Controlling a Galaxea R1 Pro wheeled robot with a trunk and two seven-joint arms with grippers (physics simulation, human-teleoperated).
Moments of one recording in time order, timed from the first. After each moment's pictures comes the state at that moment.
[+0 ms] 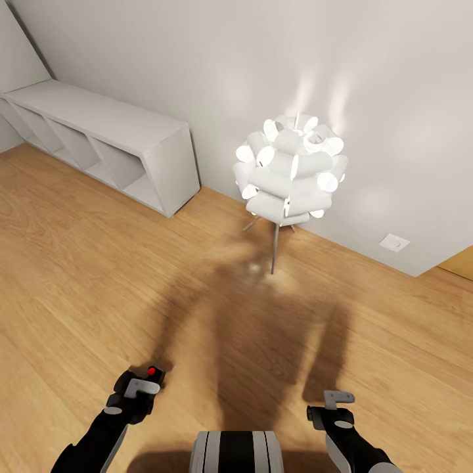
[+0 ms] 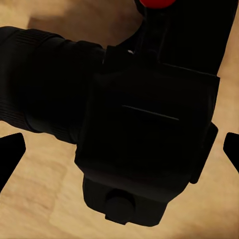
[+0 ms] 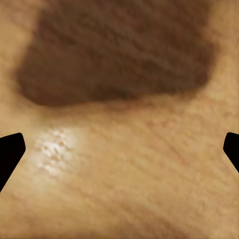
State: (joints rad) left arm -0.39 0.08 0.02 -0.72 -0.19 0.31 0.01; right arm -0.53 -0.01 0.01 -0.28 -0.01 0.01 -0.18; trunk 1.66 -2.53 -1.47
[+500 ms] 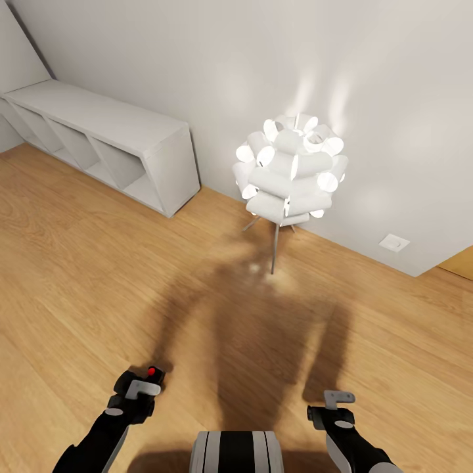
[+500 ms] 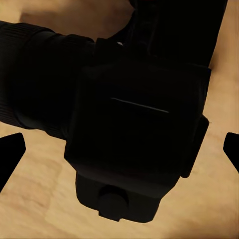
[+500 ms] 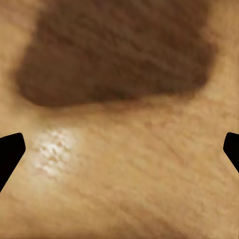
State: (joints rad) left arm -0.39 0.08 0.01 -0.71 -0.20 0.31 0.01; right arm -0.53 -0.01 0.01 -0.28 -0.01 0.01 -0.18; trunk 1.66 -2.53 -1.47
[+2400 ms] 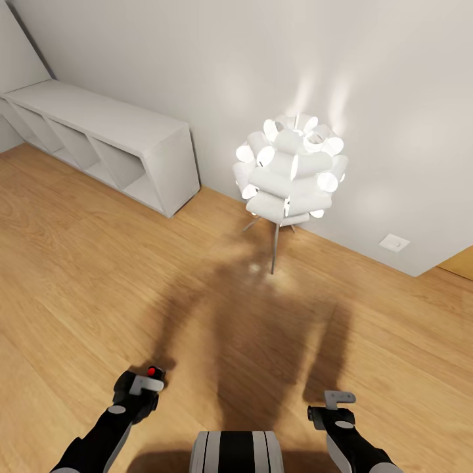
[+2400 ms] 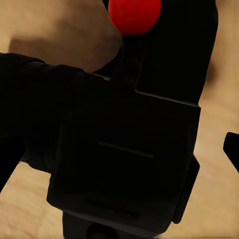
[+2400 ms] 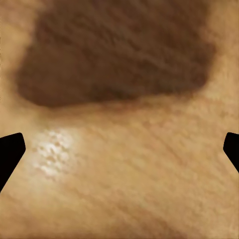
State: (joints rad) left arm -0.46 0.07 0.01 -0.57 -0.20 0.18 0.01; right arm -0.53 -0.01 0.01 -0.28 -0.01 0.01 -0.18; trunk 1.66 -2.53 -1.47
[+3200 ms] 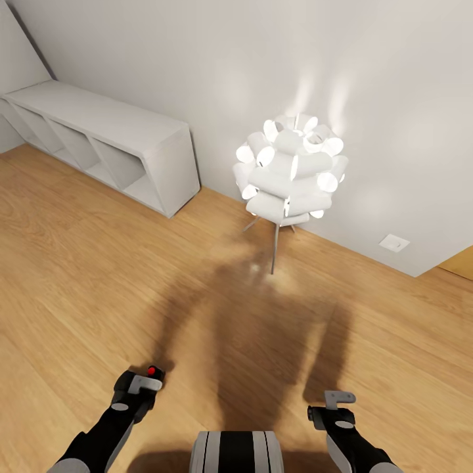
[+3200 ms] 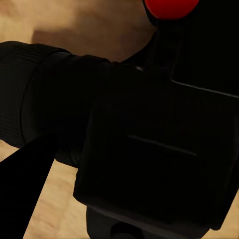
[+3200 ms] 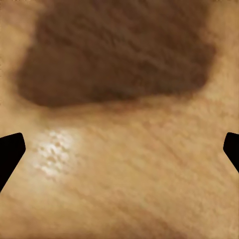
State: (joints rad) left arm -0.50 0.07 0.02 -0.49 -0.22 0.18 0.09; right arm -0.53 -0.01 0.01 -0.28 -0.01 0.01 -0.18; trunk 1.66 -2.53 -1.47
